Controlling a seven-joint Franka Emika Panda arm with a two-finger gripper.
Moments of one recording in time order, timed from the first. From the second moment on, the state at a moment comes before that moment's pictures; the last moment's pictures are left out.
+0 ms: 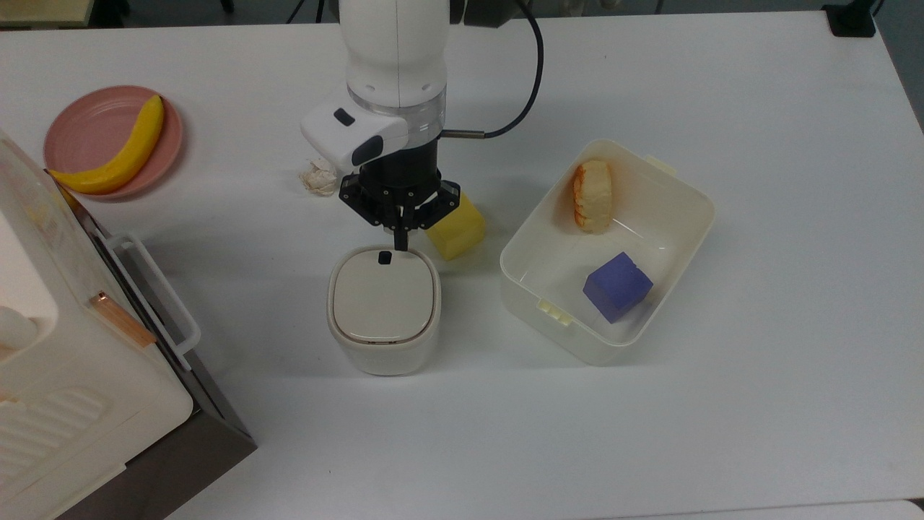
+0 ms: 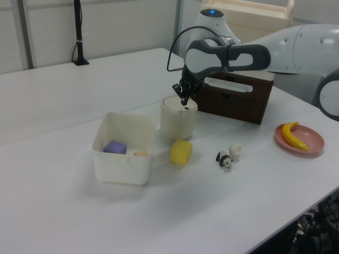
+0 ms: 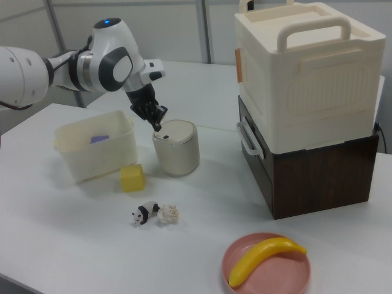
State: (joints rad) arm 0.02 0.36 0.05 -1.56 -0.09 2.18 0.16
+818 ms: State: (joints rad) arm 0.01 0.40 0.02 -1.51 -0.08 2.20 0.16
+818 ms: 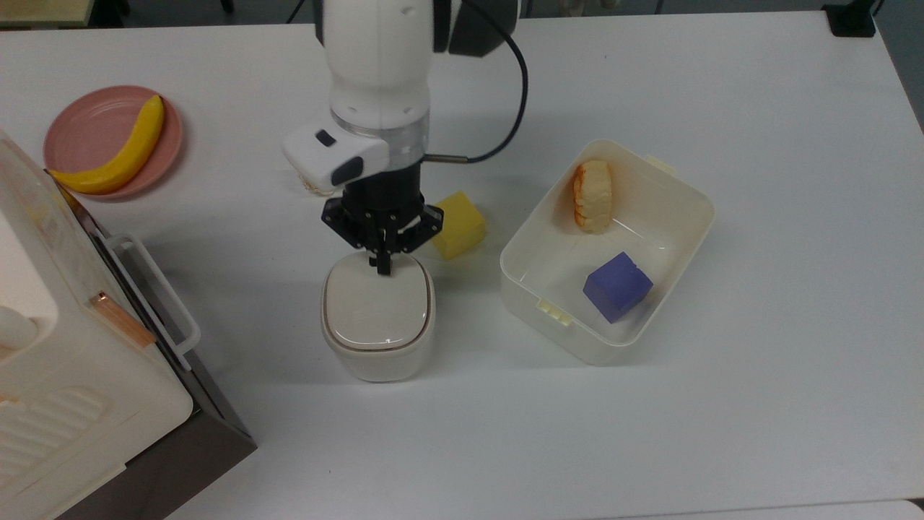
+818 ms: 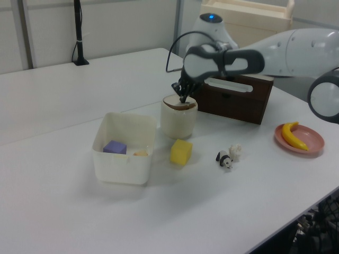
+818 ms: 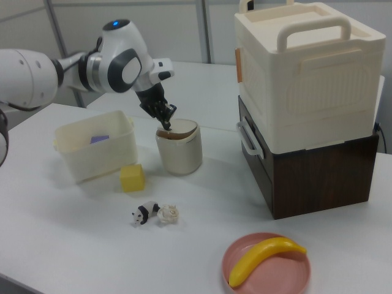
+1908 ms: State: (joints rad) arm 0.01 0.15 -0.01 -1.55 0.02 1.74 -0.03
